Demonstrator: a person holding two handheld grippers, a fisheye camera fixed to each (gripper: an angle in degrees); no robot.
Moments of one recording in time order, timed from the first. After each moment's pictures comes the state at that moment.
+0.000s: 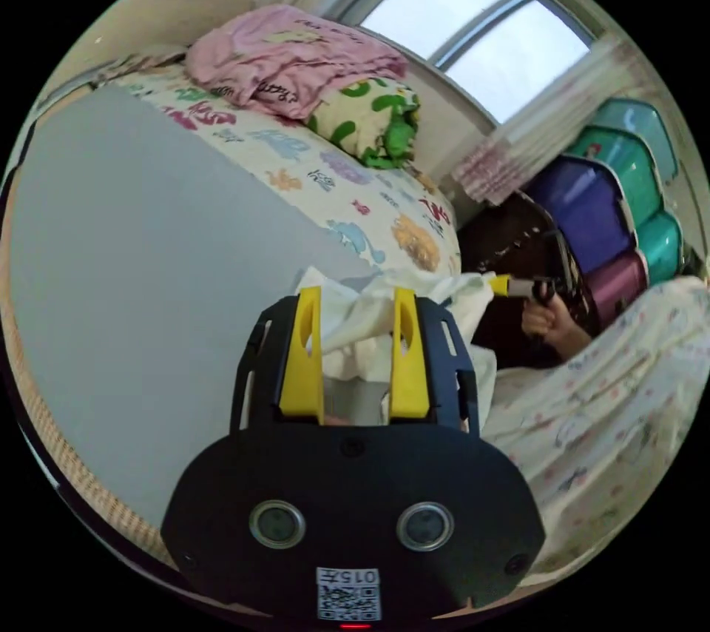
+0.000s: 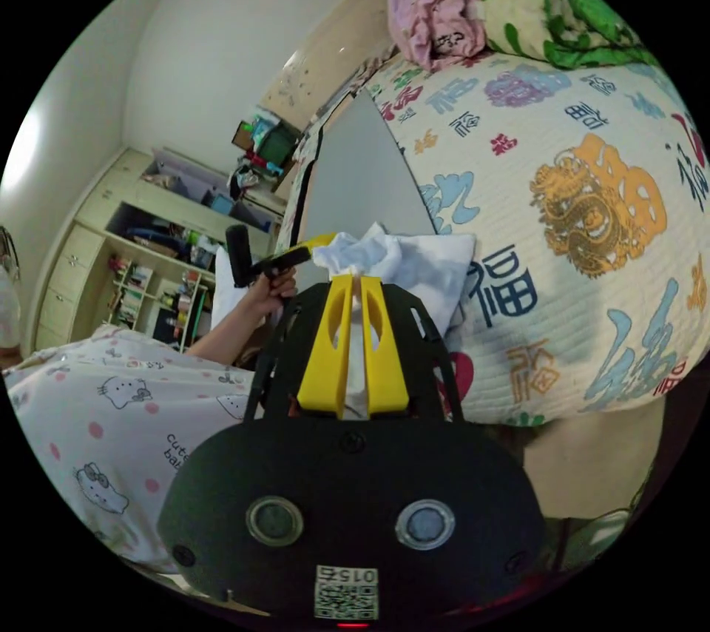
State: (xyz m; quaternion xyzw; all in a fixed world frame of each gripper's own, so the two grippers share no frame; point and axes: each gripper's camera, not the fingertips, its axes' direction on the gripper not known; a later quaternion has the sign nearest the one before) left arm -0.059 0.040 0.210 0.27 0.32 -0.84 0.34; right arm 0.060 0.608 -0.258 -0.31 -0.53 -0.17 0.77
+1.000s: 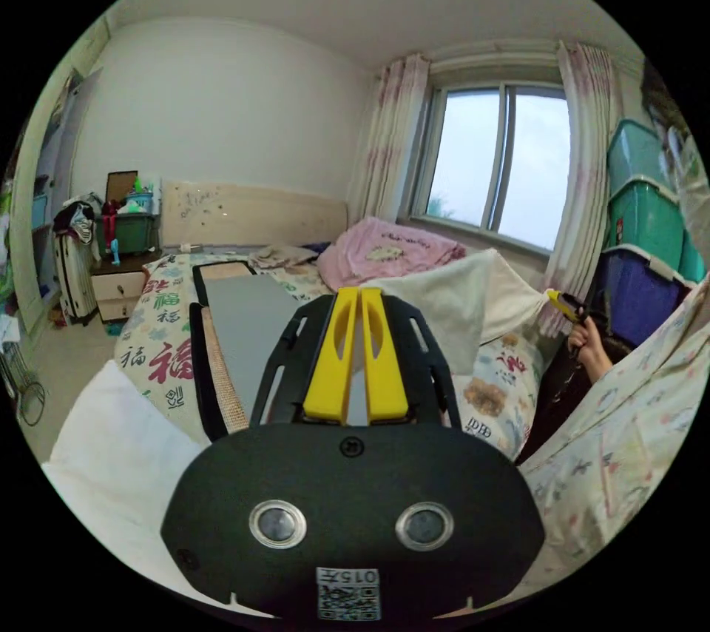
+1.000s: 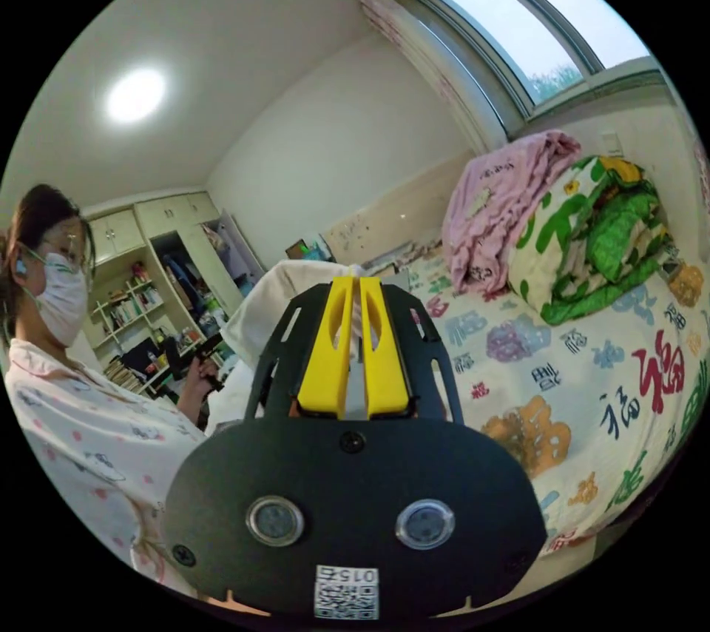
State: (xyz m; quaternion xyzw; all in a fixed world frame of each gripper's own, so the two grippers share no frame) left arm 0.175 0.153 -0.257 0.14 -0.09 -0.94 0.29; right arm 0.086 0.506 -0.672 0.04 -0.63 -0.14 0.76
